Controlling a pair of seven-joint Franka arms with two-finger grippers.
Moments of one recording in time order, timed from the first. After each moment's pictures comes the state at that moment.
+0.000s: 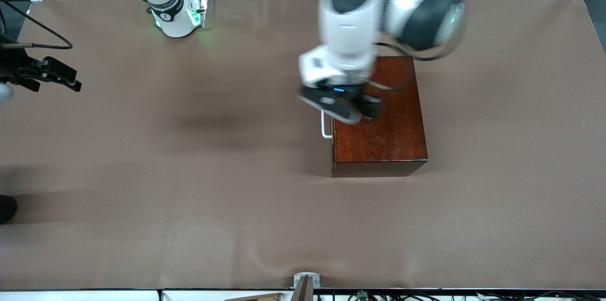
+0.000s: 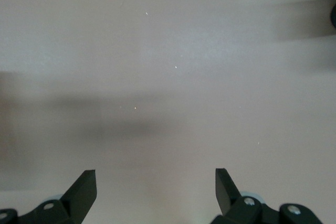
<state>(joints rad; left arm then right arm) -0.58 0.41 -0.02 -1.21 0.12 1.65 -0.12 -0.01 0.01 0.00 -1.52 0.03 1.52 0.02</state>
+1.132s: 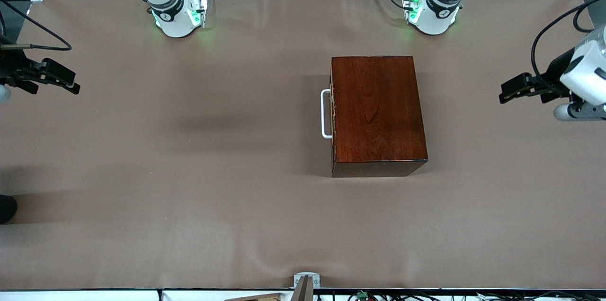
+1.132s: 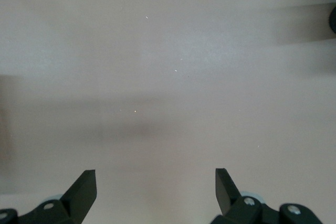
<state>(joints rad) -0.09 0.11 0.02 -1.45 -0.05 1.51 -0.07 -0.01 0.01 0.00 -1.52 0.03 1.53 0.02</state>
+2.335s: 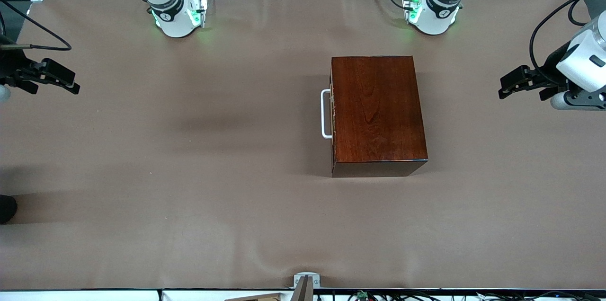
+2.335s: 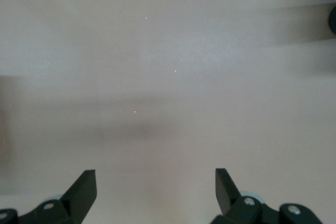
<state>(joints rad) -0.09 0.03 0.02 -1.58 -0.04 1.60 -0.04 -0.01 0.01 0.00 -1.52 0.02 1.53 0.02</state>
